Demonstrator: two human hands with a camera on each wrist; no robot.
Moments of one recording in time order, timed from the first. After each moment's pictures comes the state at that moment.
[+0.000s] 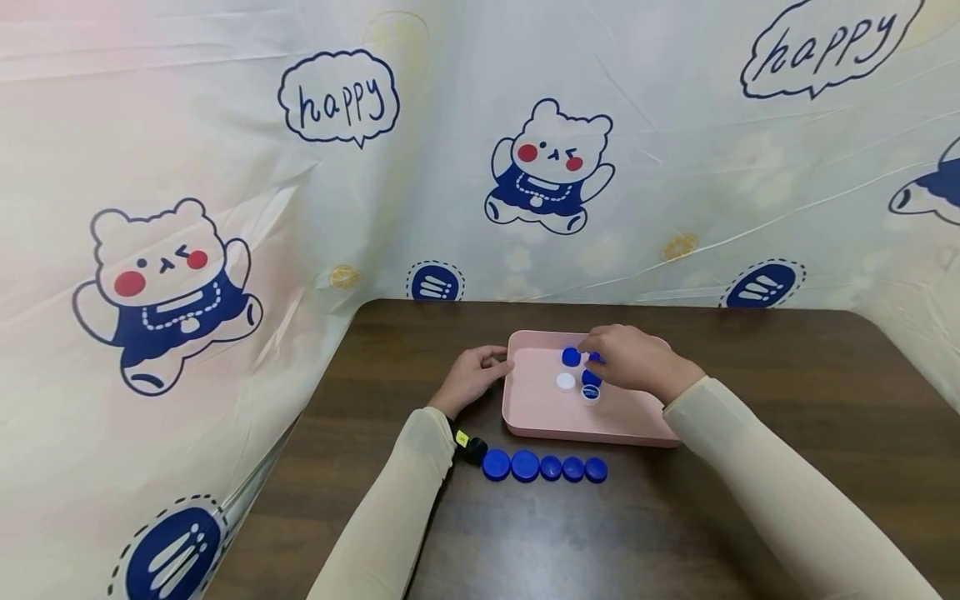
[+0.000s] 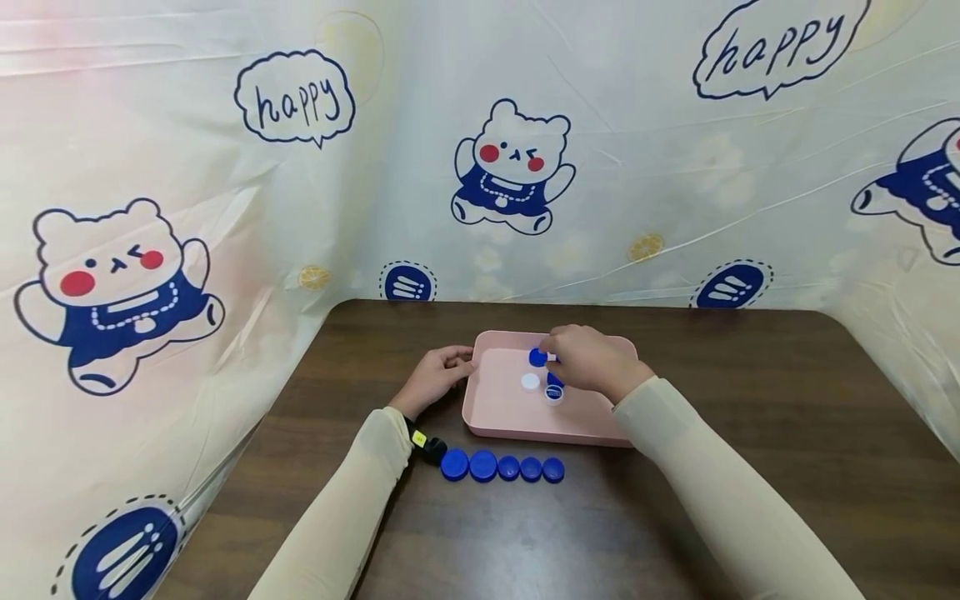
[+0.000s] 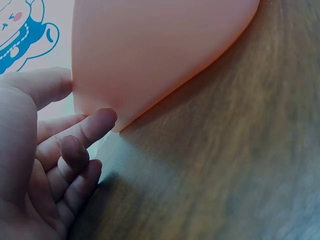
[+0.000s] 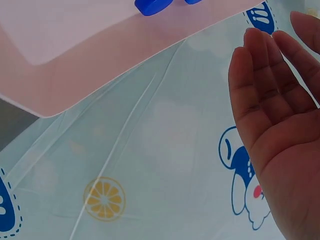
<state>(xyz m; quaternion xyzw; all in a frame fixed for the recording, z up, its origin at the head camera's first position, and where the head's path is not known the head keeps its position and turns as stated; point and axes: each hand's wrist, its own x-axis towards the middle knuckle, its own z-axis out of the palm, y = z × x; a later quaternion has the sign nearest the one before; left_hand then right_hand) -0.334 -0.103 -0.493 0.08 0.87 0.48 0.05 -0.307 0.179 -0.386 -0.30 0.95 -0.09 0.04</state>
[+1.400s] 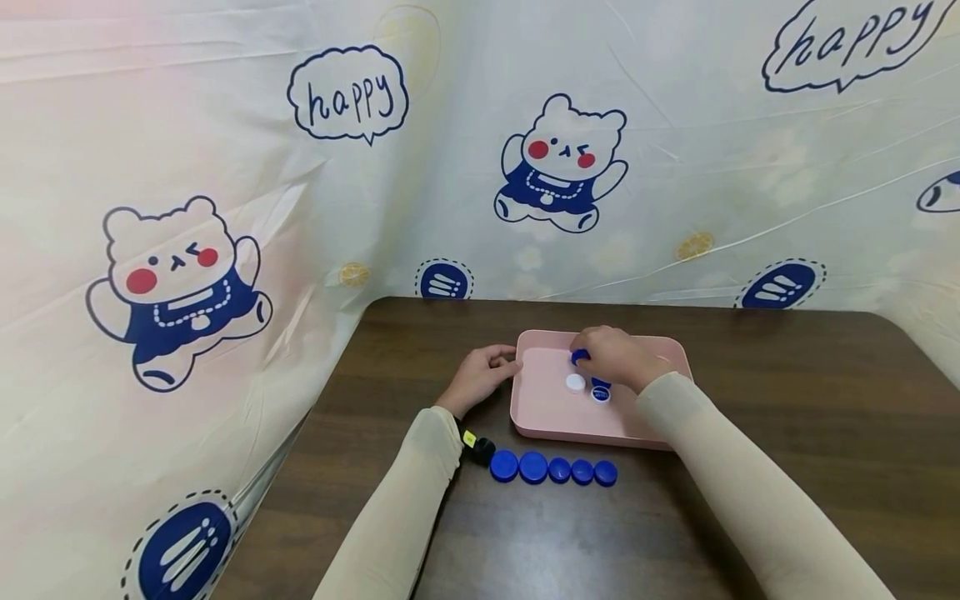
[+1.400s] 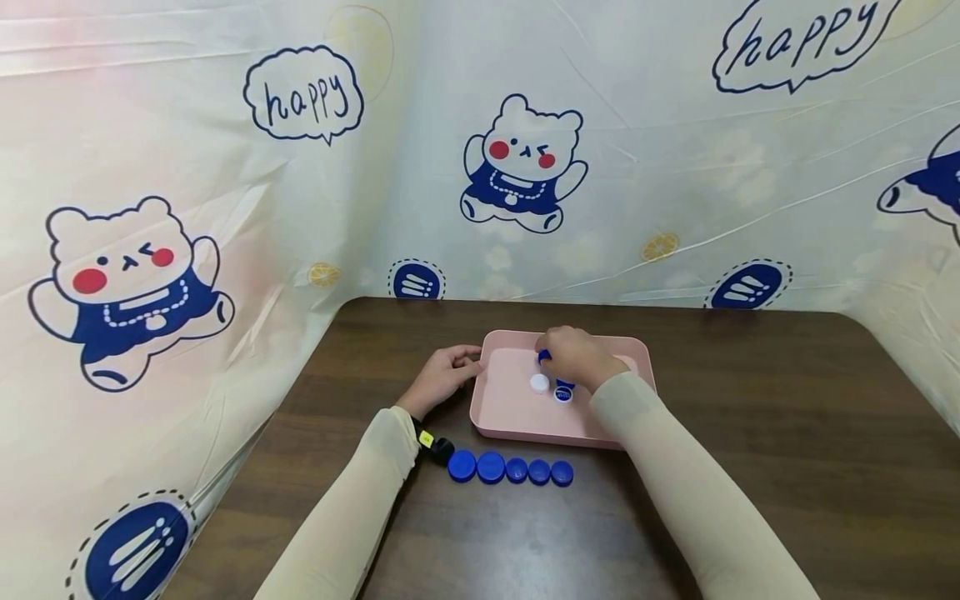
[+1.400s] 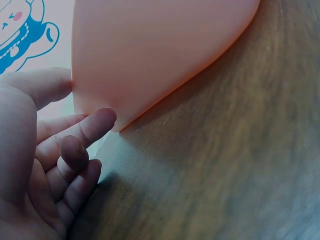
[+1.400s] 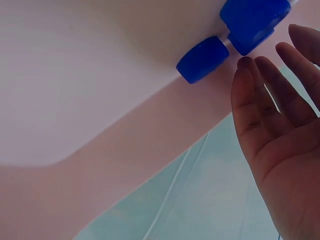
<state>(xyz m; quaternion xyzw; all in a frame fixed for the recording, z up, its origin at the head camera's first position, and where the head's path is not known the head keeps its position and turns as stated) -0.332 -0.102 -0.490 0.07 0.87 0.48 0.06 -0.357 0.157 -0.435 -0.26 0.95 -0.13 0.08</state>
